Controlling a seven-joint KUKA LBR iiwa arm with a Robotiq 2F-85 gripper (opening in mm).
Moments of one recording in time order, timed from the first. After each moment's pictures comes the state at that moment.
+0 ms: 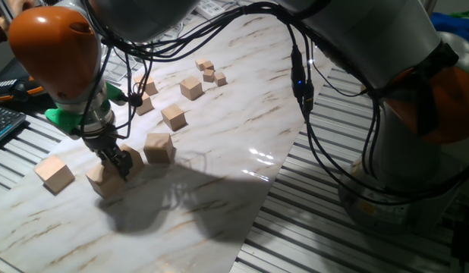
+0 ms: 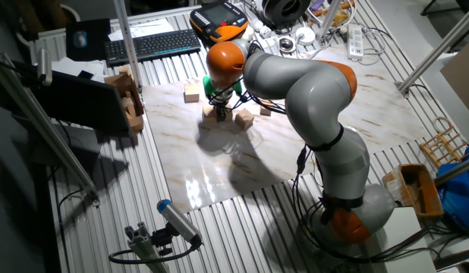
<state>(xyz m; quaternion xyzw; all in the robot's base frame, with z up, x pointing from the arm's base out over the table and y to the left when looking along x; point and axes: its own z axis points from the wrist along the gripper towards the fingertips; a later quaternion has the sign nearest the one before) 0.617 0.235 0.047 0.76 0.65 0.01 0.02</state>
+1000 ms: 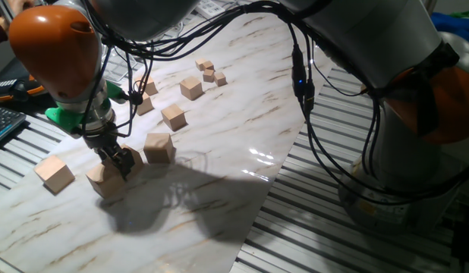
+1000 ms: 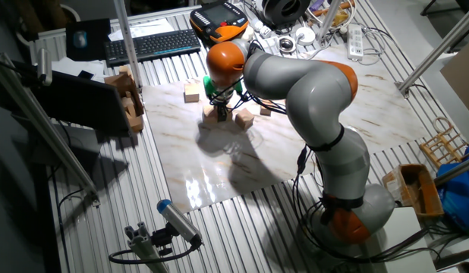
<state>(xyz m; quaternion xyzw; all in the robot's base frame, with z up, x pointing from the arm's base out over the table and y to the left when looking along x) 0.619 0.231 0.049 0.76 0.66 0.01 0.02</state>
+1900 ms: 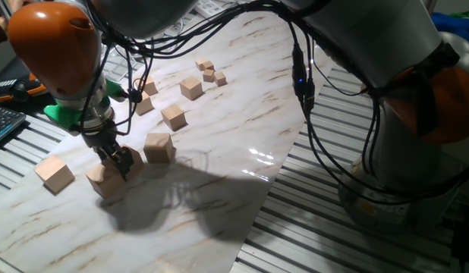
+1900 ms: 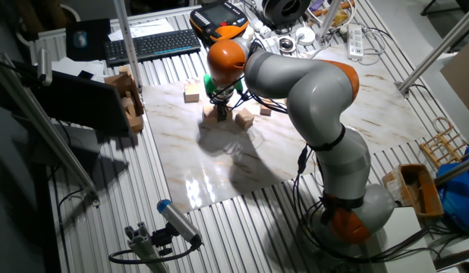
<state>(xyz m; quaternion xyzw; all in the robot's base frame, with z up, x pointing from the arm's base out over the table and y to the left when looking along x) 0.618 0.233 0.058 0.76 0.65 0.01 0.01</state>
